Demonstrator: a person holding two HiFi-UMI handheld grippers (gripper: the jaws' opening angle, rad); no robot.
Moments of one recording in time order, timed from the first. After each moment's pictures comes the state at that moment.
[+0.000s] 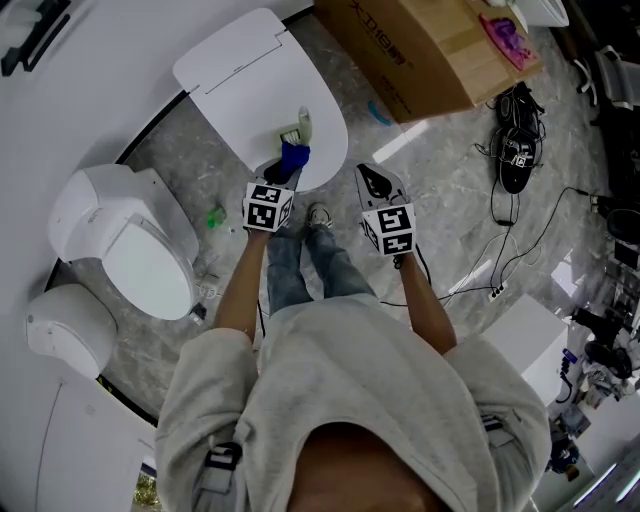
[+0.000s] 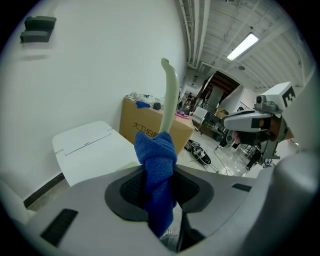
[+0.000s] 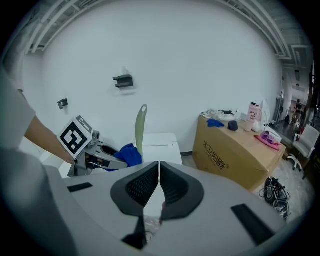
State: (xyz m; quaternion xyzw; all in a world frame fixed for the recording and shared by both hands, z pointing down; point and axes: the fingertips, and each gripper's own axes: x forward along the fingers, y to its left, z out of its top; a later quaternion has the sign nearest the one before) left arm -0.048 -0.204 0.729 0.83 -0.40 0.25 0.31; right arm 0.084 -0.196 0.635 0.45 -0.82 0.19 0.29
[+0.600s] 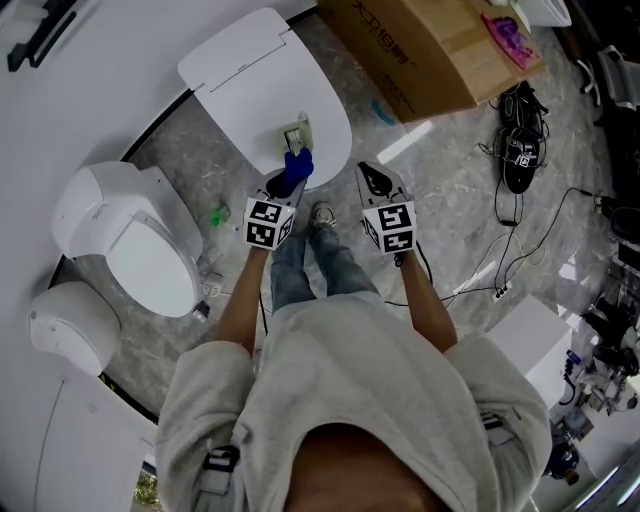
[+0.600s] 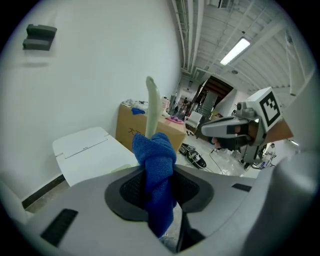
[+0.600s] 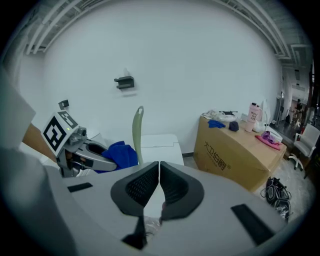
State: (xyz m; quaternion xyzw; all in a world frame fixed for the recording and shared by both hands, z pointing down) left arm -0.045 -0.173 0.692 0.84 -0.39 0.22 0.29; right arm 0.079 -0.192 0.633 0.45 -0.83 0.18 0.28
